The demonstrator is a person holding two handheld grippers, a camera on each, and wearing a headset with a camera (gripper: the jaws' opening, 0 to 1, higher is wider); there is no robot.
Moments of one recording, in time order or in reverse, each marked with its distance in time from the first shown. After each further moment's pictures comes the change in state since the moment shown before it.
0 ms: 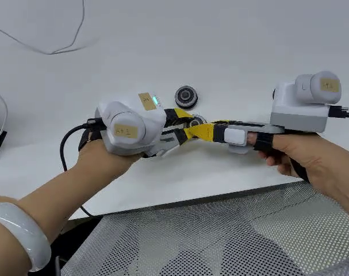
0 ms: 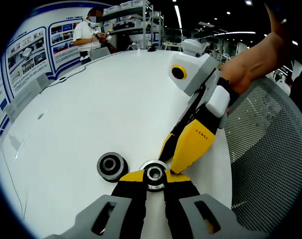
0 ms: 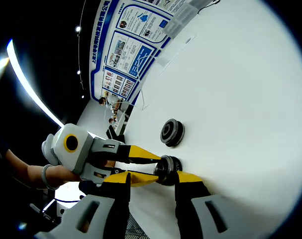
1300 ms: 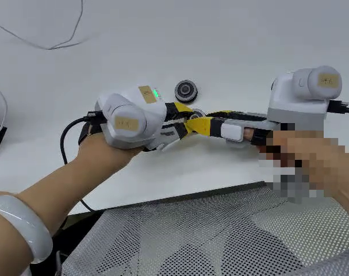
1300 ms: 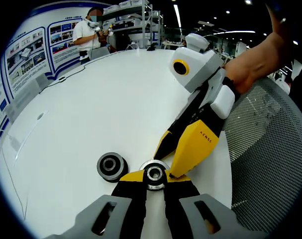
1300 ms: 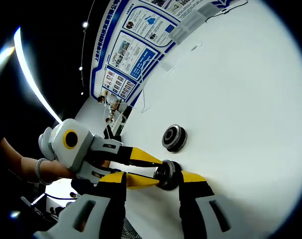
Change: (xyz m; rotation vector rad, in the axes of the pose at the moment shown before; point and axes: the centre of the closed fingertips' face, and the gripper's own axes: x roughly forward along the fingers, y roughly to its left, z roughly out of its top) left arm -0.001 -0.002 0.002 0.003 0.006 -0.002; right arm 0.002 0.003 0.005 -0.087 -0.035 -0.035
